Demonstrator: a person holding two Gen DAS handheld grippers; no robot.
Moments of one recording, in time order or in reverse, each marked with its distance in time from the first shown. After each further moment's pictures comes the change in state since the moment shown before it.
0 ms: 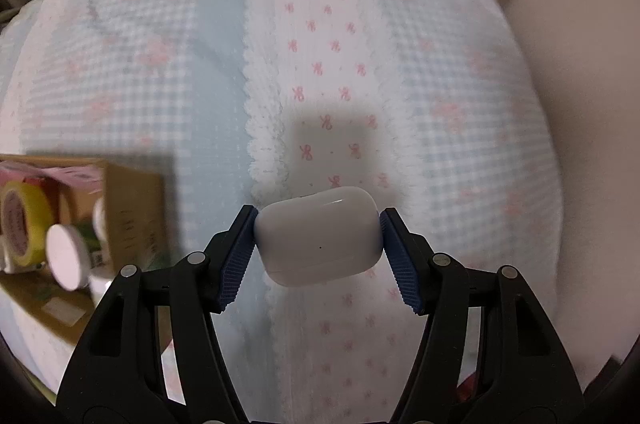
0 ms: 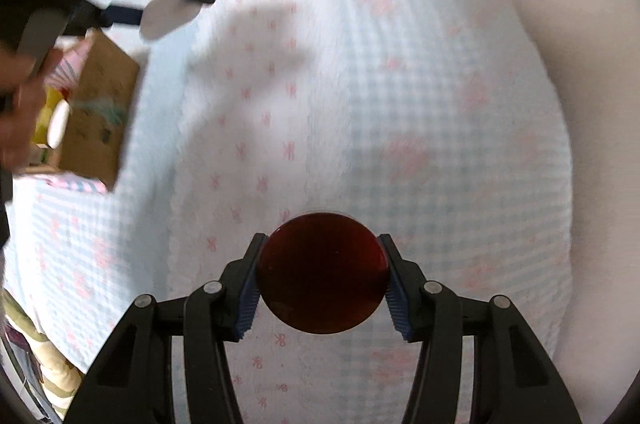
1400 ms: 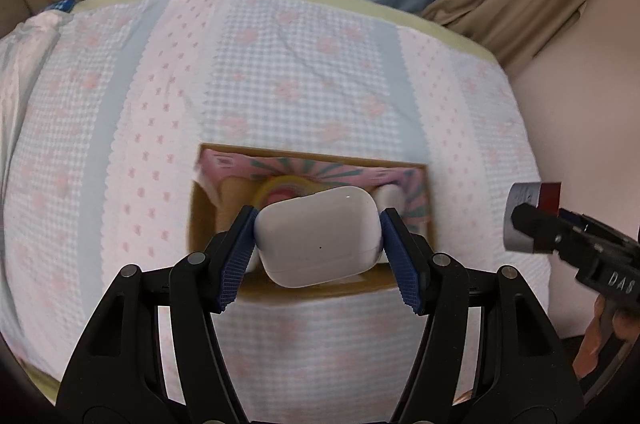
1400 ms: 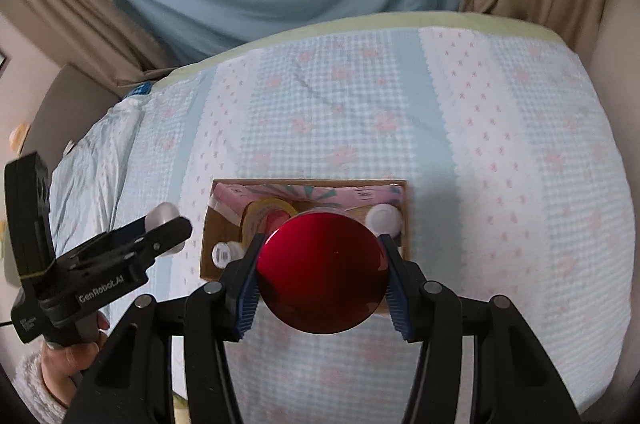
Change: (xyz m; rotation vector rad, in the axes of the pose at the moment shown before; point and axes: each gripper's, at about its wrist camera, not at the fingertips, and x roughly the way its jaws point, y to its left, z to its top) left arm -0.205 0.342 -0.035 -0.059 -0.130 -0.055; right arm -0.133 0.302 0.107 0.030 -0.170 0.302
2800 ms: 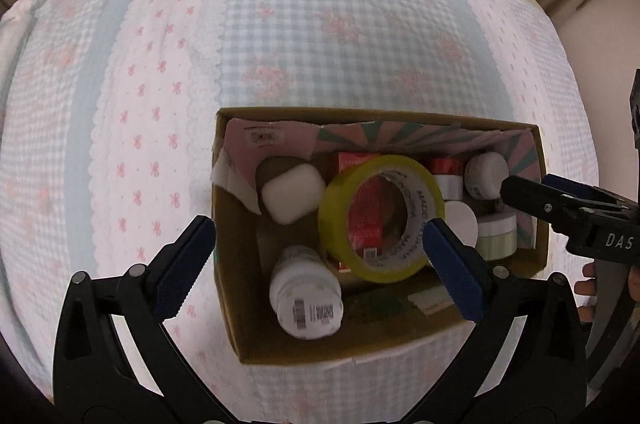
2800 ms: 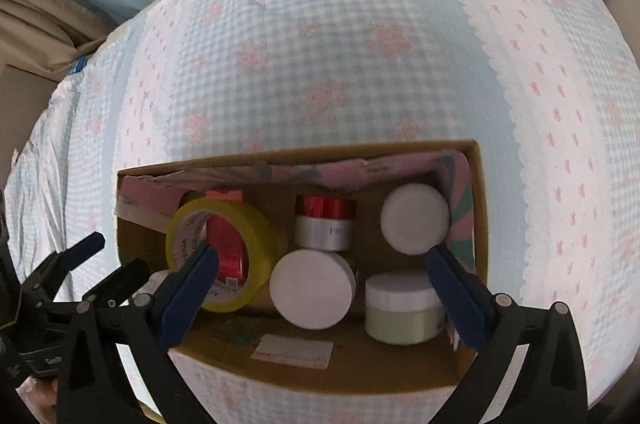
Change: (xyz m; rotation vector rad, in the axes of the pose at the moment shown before) left arm 0.131 0.064 -0.001 0.064 0.160 0.073; right arm 0.172 -0.012 0.005 0.103 0.201 -0.067
